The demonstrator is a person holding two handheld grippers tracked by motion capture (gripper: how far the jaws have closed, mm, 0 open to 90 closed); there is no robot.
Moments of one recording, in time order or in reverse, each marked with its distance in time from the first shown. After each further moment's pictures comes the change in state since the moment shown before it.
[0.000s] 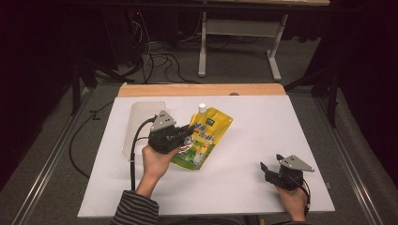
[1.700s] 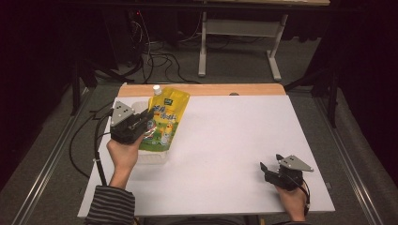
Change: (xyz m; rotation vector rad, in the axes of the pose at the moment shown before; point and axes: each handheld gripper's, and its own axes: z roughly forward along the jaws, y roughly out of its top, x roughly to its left) left arm 0.061 -0.002 -0.062 -0.107 0.326 -0.013; right arm 0.001 0.000 0.001 0.006 -0.003 -0.008
